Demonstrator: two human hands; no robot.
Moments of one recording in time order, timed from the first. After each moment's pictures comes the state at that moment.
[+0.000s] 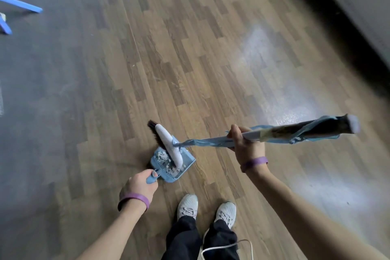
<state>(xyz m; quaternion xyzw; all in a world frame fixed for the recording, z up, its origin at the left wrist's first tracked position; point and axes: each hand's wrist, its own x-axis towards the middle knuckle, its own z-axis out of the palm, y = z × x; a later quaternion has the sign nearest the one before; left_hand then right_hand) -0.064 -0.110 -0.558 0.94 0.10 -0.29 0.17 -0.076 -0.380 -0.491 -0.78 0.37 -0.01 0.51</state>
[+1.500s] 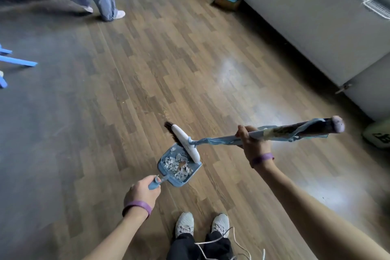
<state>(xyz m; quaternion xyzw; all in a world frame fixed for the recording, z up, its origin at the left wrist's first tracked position) -0.075 -0.128 -0.423 0.94 0.01 -0.26 0.24 -0.122 -0.421 -0.334 -0.76 0.42 -0.10 0.49</state>
